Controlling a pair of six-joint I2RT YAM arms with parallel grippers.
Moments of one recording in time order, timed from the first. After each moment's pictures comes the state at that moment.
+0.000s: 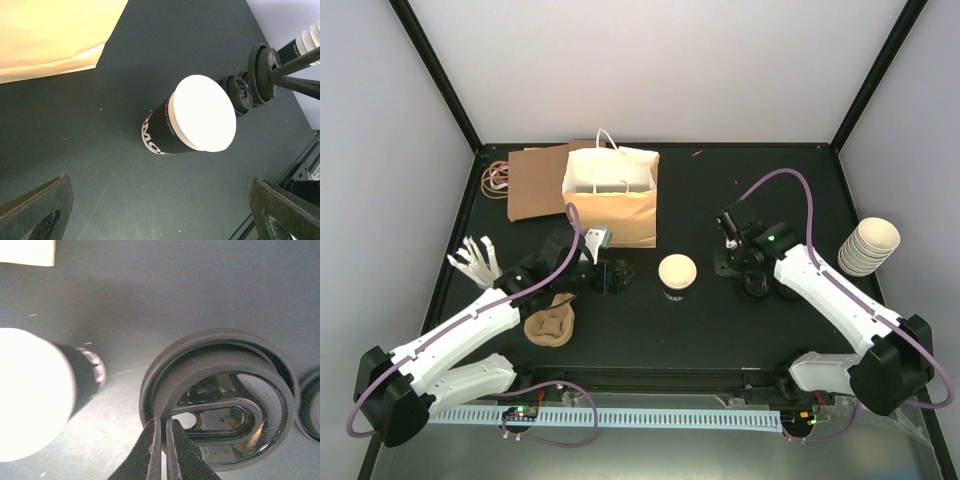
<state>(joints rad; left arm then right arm) -0.69 0.98 0.72 -0.37 0.23 -0.55 0.55 1.27 1.04 -0.96 0.13 0.44</state>
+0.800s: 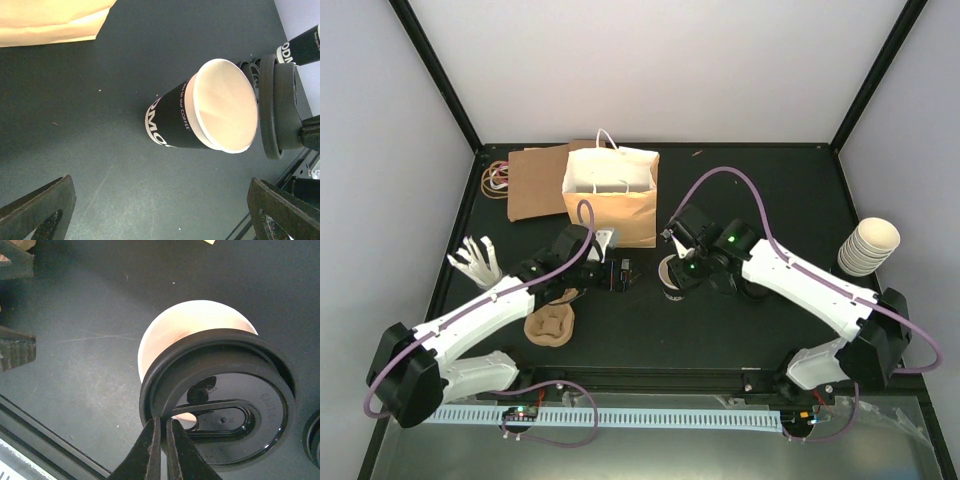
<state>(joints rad) -0.66 1.12 0.71 -0.33 0.30 -0.59 0.86 1.40 1.25 -1.00 -0.01 0.34</state>
